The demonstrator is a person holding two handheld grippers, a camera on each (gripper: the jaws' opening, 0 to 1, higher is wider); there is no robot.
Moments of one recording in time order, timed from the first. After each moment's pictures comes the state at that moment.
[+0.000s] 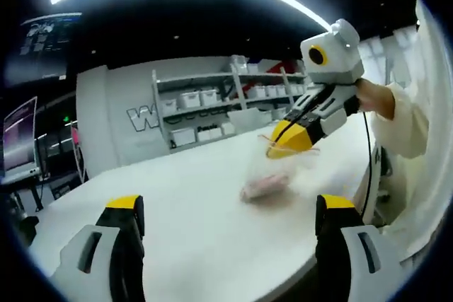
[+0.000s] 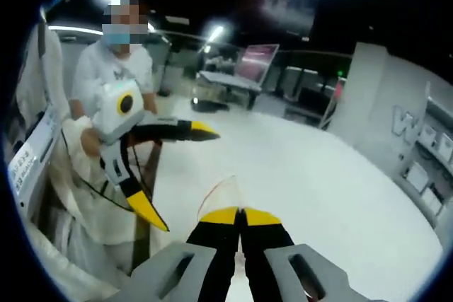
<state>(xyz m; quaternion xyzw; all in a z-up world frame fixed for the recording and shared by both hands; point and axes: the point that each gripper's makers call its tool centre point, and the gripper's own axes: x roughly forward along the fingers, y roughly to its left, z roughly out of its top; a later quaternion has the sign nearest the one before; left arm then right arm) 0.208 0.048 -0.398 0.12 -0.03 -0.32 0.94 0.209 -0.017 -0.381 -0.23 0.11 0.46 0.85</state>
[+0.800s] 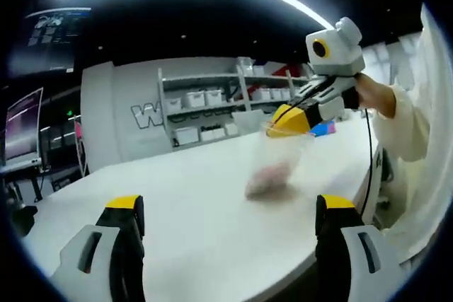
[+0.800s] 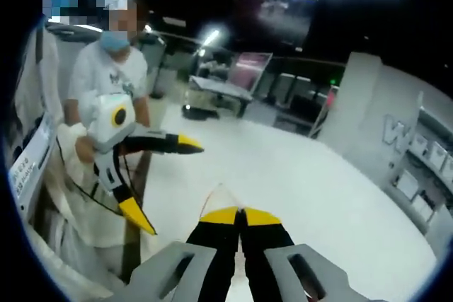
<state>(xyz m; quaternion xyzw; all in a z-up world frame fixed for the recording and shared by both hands) 0.210 0.053 -0.405 0.09 -0.02 -0.32 0.94 0.221 -0.023 -0.358 -0.24 0.08 0.44 0.86</state>
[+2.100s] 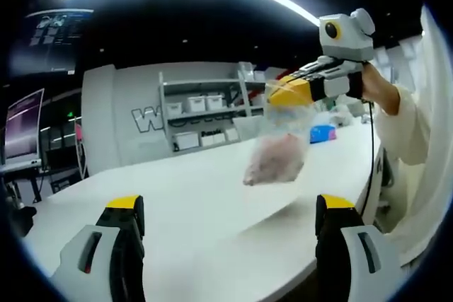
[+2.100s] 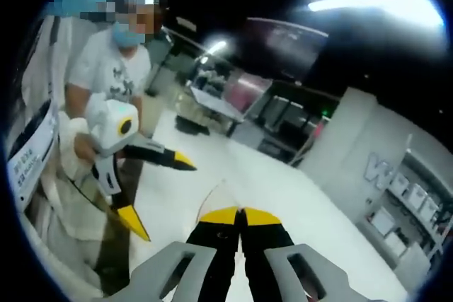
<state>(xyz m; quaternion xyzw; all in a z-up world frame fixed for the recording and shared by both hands) 0.208 0.053 -0.395 0.08 -0.04 -0.32 0.94 0.204 -0.020 -0.312 -0.31 -0.02 0.41 0.86</state>
